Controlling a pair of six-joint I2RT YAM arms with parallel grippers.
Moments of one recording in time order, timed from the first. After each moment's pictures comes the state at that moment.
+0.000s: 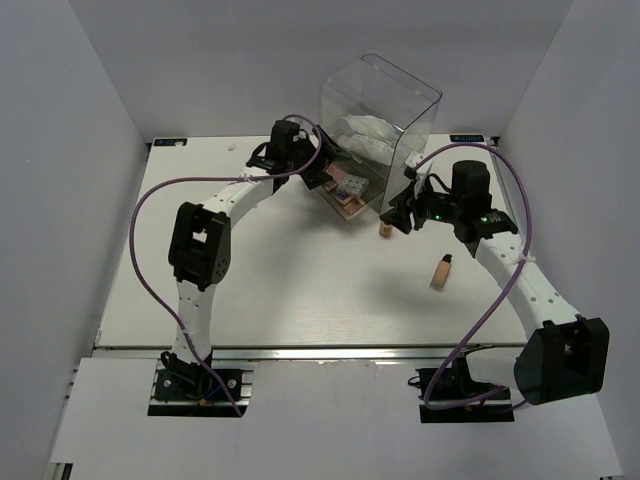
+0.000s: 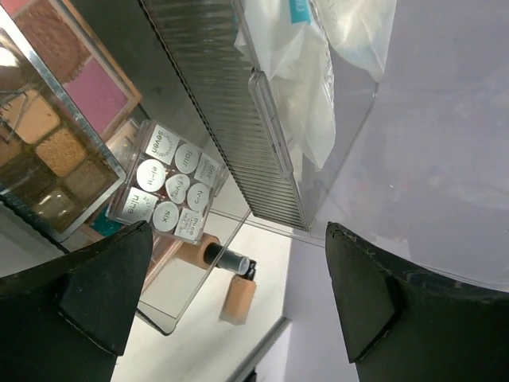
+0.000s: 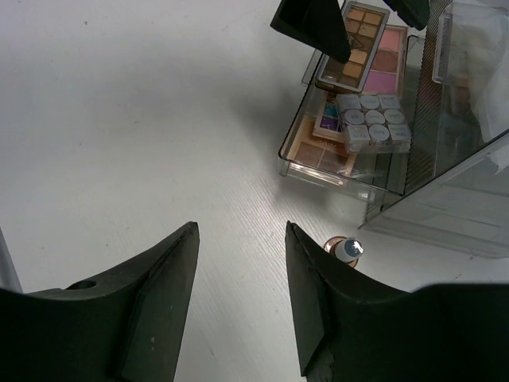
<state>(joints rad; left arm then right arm) -0.43 2.16 1.79 -0.11 0.39 -1.07 0.24 1.25 1.03 -0.26 -0.77 -0.37</state>
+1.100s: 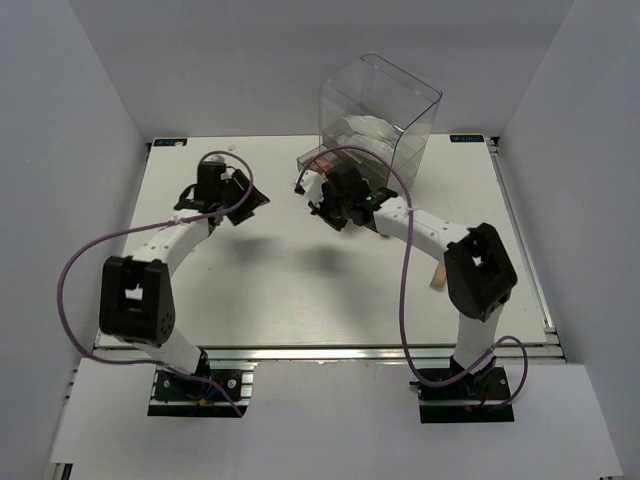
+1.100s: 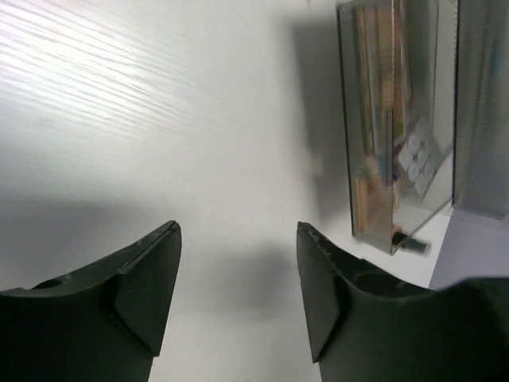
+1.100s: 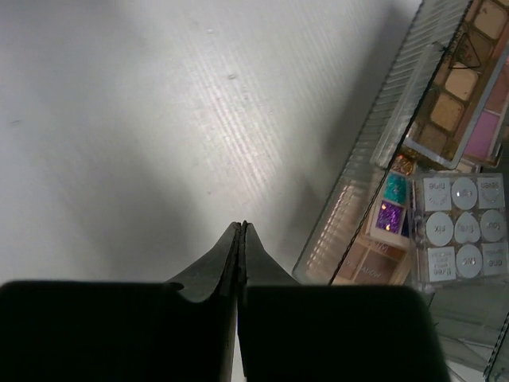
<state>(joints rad) -0.19 1.63 1.11 -0.20 0.19 -0.79 0.71 1.84 1.43 -0.36 -0.16 -0.47</state>
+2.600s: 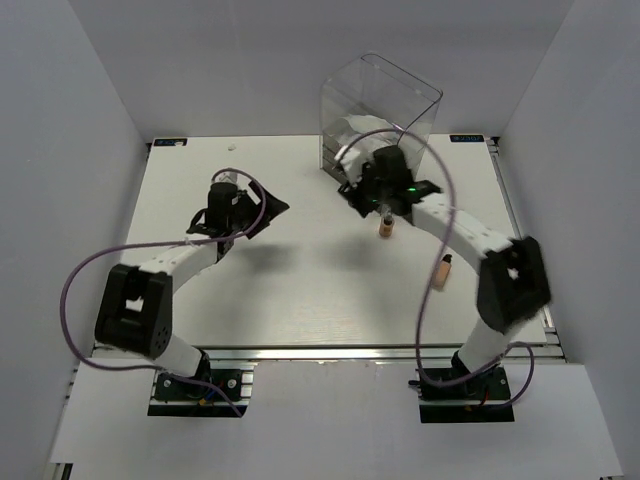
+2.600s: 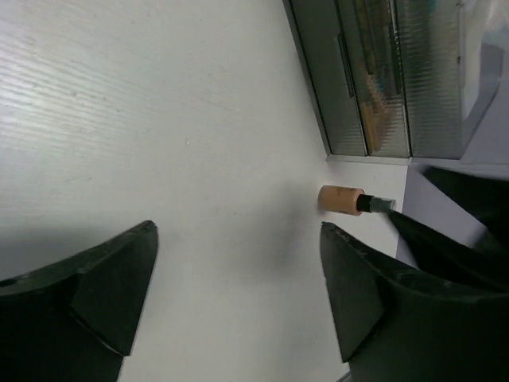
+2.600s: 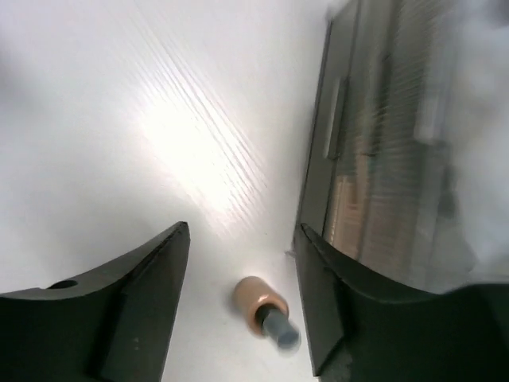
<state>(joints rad) -0.25 1.46 0.82 0.13 0.21 -0.87 0.56 1.83 1.41 -0.29 -0.05 -0.52</state>
